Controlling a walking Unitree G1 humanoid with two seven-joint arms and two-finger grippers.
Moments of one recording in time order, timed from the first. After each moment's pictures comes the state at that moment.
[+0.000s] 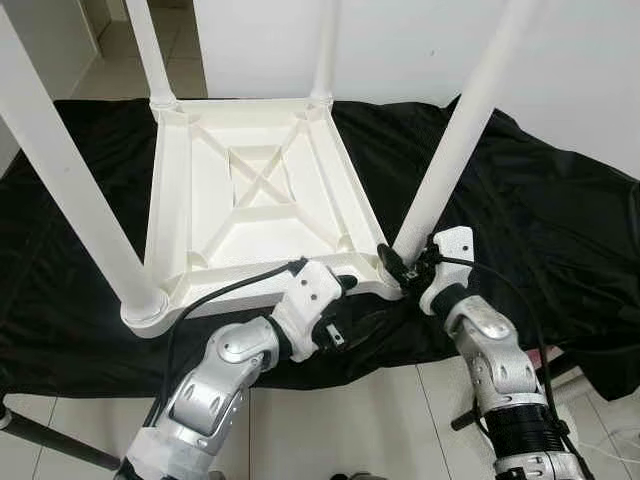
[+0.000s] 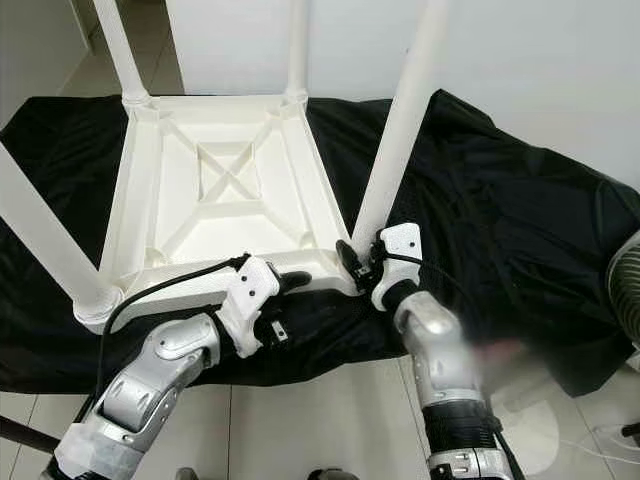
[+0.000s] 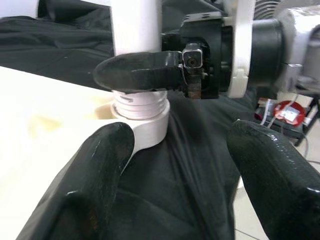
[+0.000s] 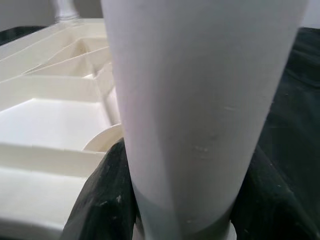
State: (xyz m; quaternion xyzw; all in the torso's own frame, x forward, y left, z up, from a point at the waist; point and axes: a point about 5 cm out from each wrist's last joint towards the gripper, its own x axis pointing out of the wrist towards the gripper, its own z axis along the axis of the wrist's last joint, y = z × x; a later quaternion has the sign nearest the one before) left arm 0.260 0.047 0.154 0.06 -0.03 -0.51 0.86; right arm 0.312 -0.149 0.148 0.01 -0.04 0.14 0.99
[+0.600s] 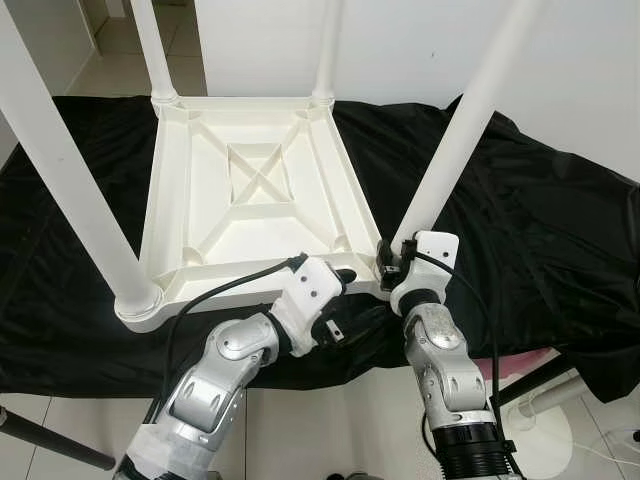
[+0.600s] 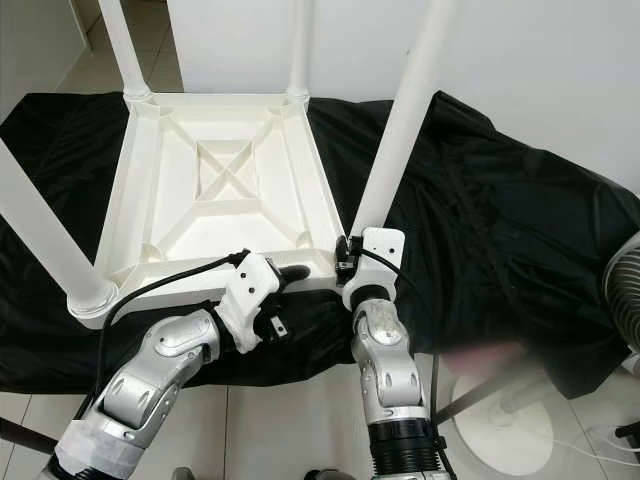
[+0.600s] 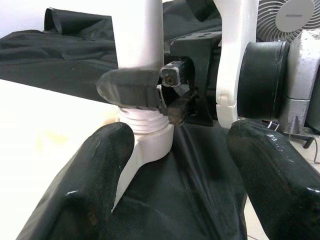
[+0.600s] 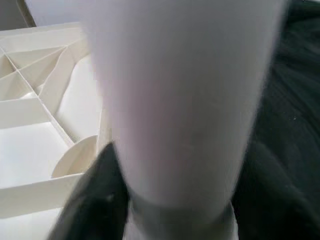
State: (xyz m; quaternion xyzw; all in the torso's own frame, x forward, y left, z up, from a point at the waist) left arm 0.262 0.047 0.158 0.08 -0.05 -0.50 0.86; right arm 0.303 -0.118 0.148 0.07 -0.02 -0.01 1.00
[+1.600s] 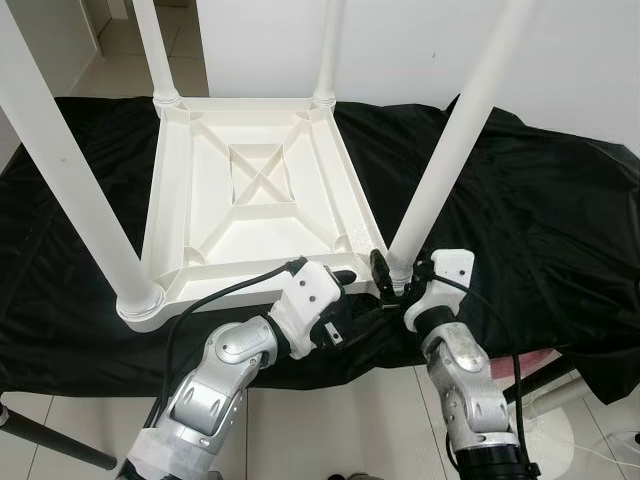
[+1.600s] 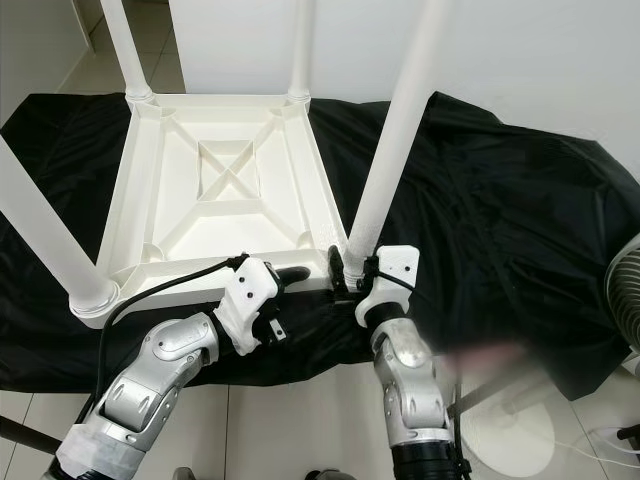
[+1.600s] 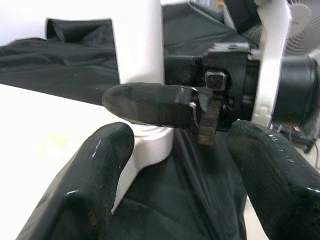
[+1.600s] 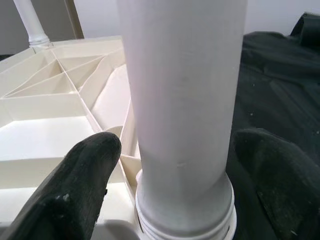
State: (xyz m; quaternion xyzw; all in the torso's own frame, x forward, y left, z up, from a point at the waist) left arm 0.263 0.049 0.156 0.07 -0.07 -0.49 0.87; right arm 0.287 -0.138 0.137 0.05 -0.08 0.08 0.99
